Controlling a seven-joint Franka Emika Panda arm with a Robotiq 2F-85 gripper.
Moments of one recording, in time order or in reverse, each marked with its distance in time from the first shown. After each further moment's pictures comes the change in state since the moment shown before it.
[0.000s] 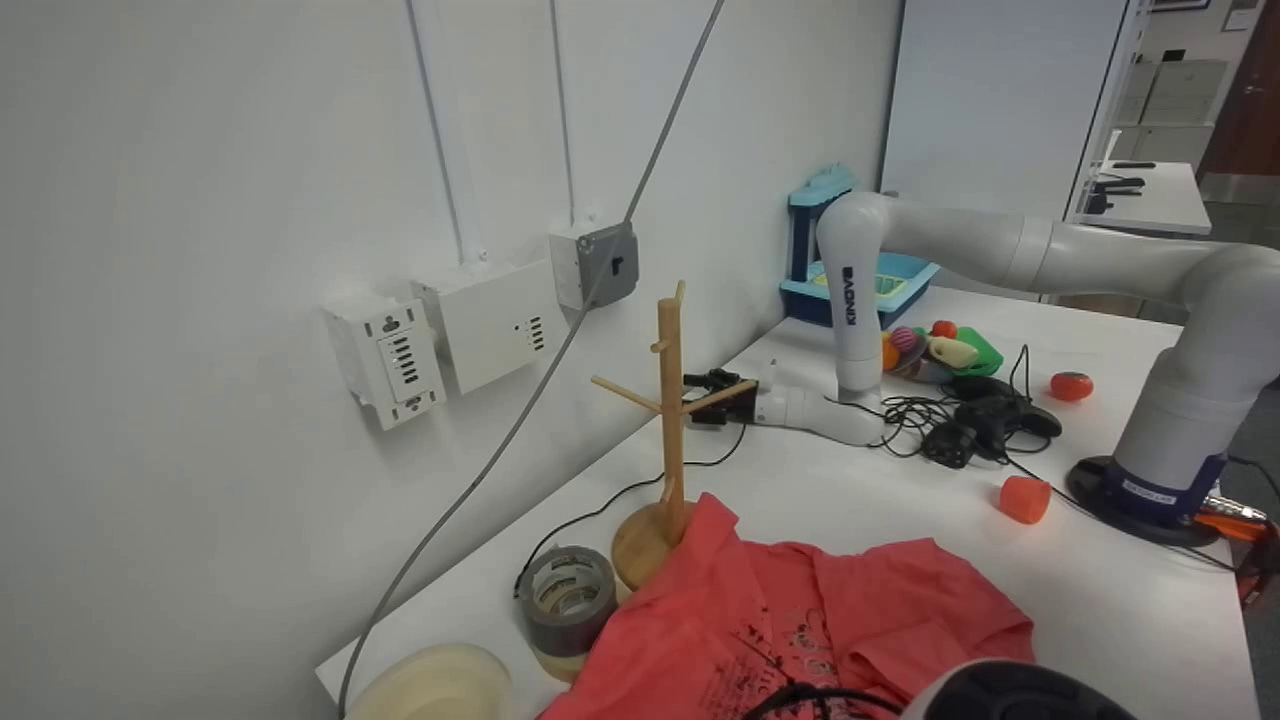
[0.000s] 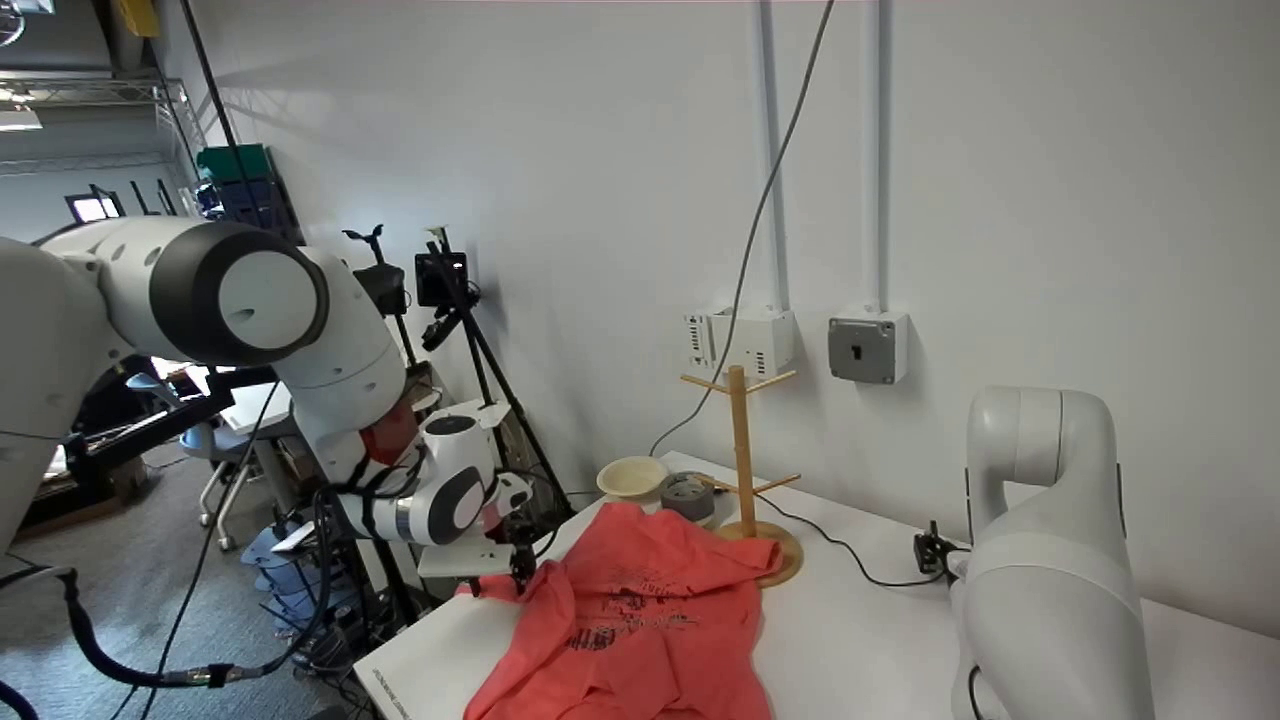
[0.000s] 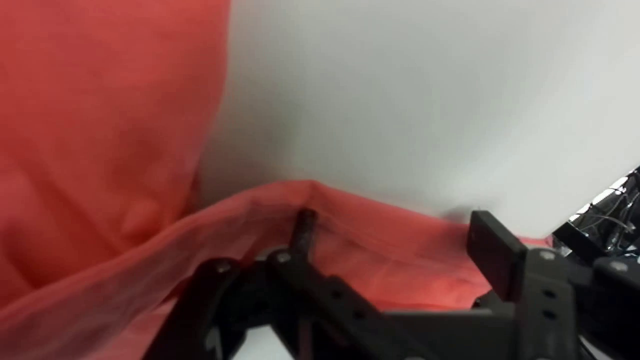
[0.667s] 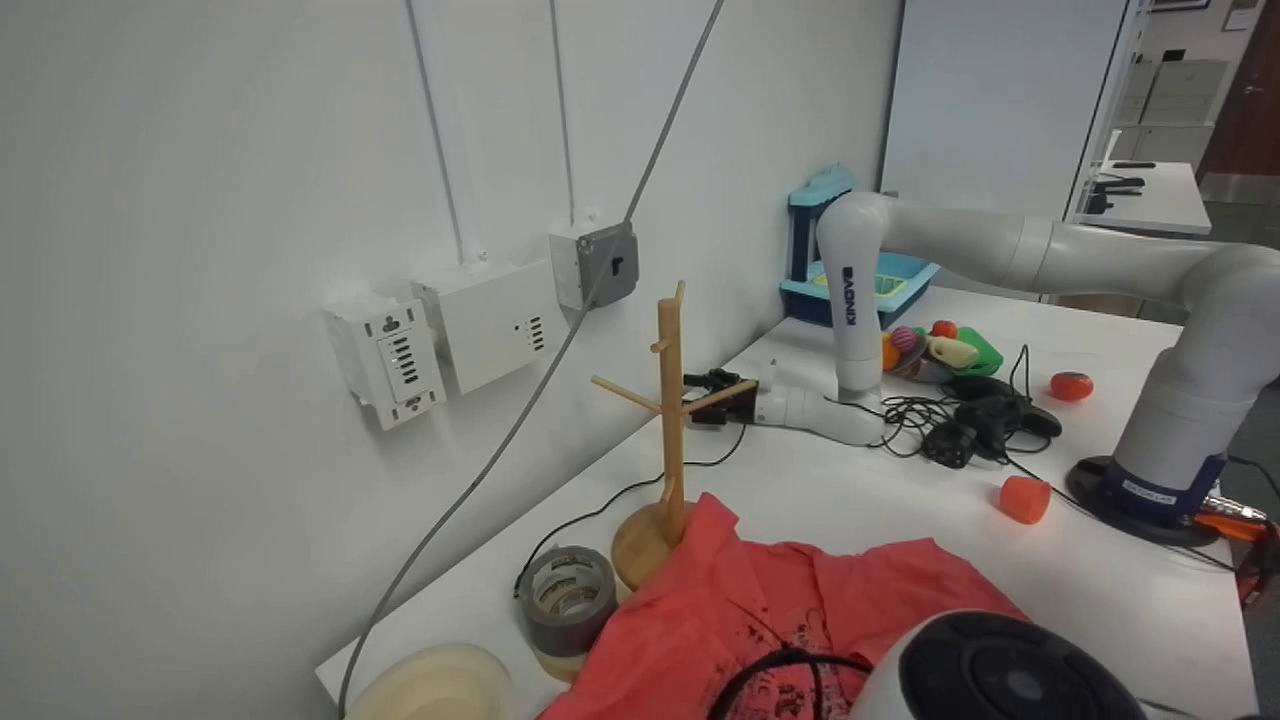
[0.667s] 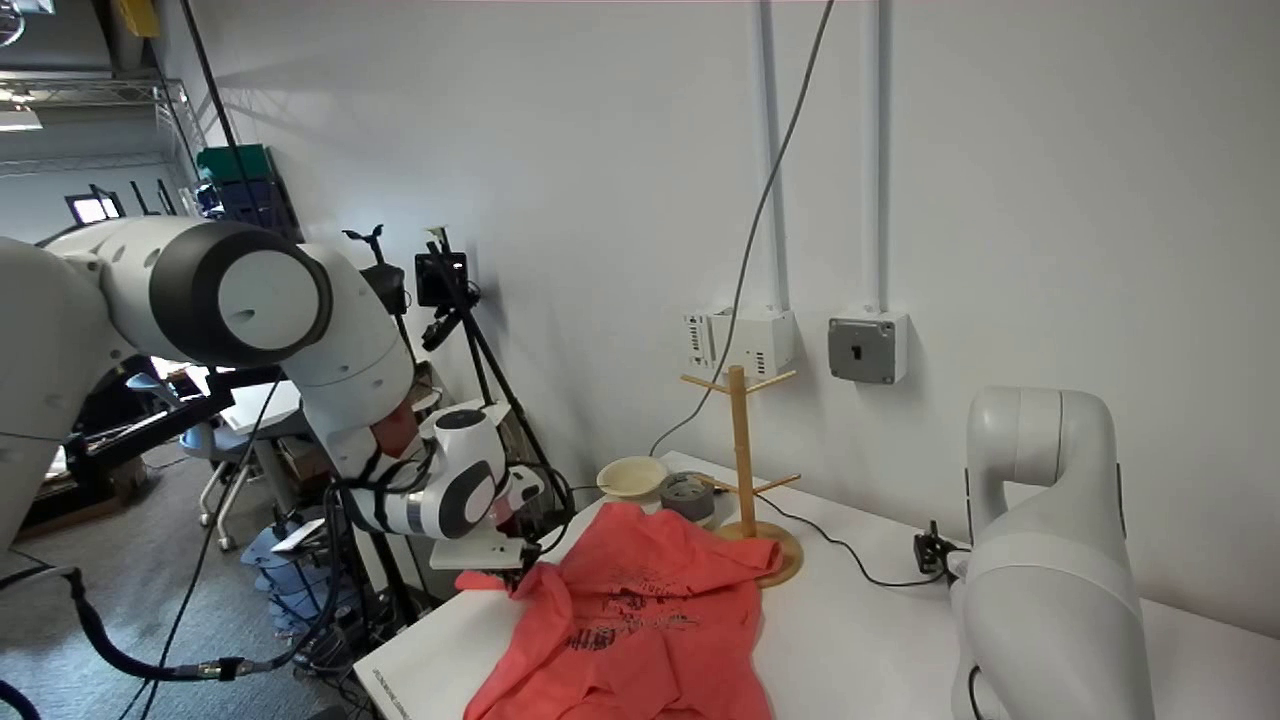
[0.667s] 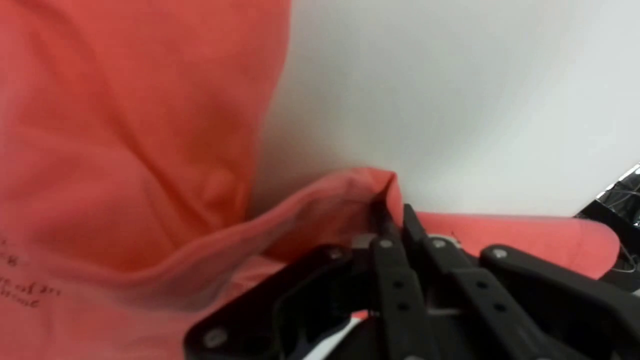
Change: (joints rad) arm -0.016 0.000 -0.010 0.026 0.001 0.000 0.020
